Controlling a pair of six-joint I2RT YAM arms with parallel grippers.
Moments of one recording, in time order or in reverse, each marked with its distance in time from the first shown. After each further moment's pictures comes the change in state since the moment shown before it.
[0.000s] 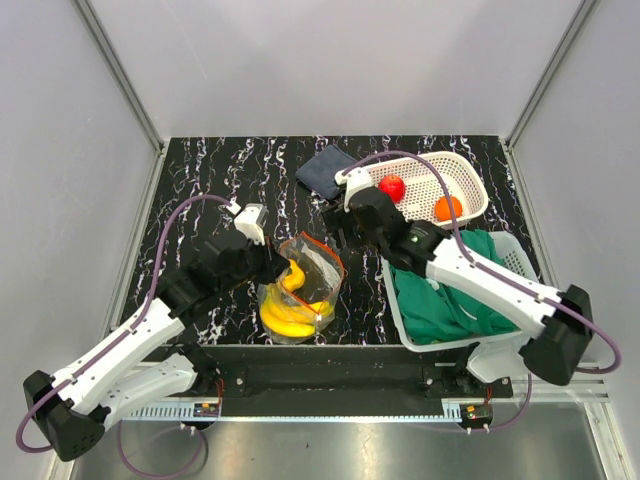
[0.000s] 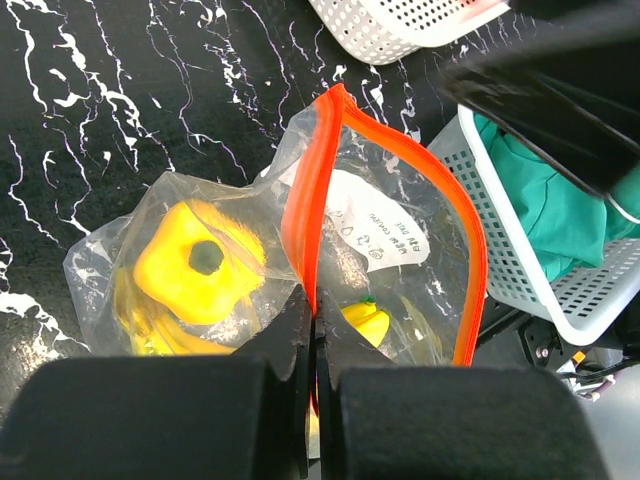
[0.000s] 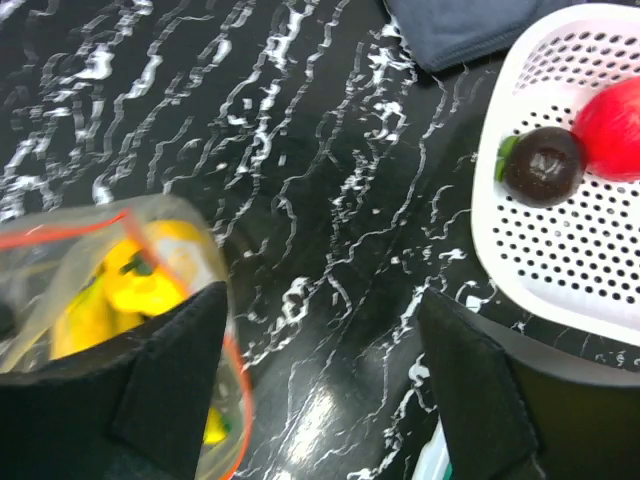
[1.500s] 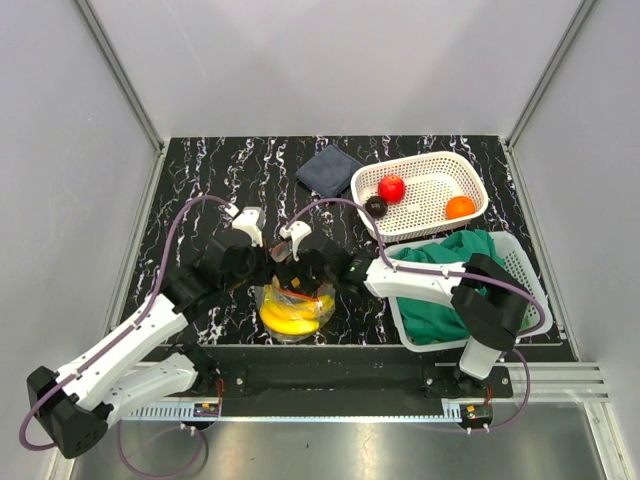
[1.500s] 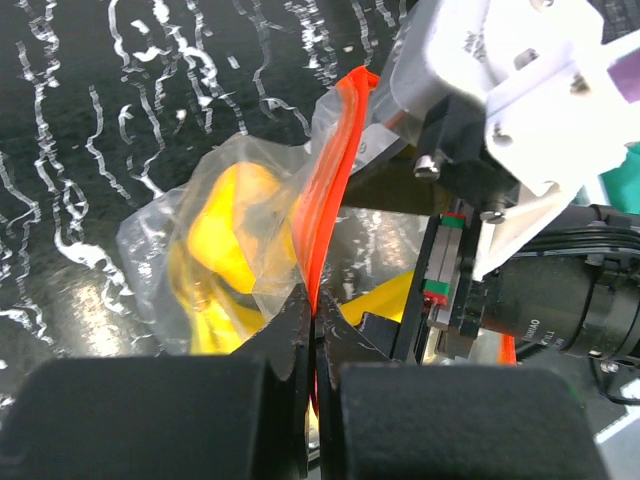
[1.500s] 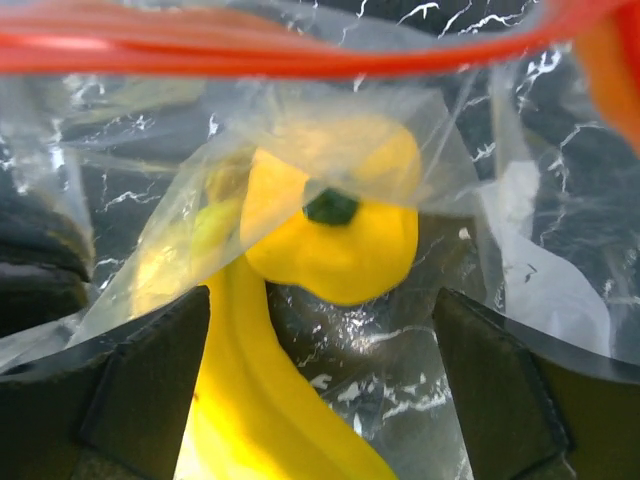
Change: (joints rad) left arm 0.013 0.026 0.006 -0.098 -0.076 0.013; right arm 0.206 0.298 -0.143 0.352 -0.244 0.061
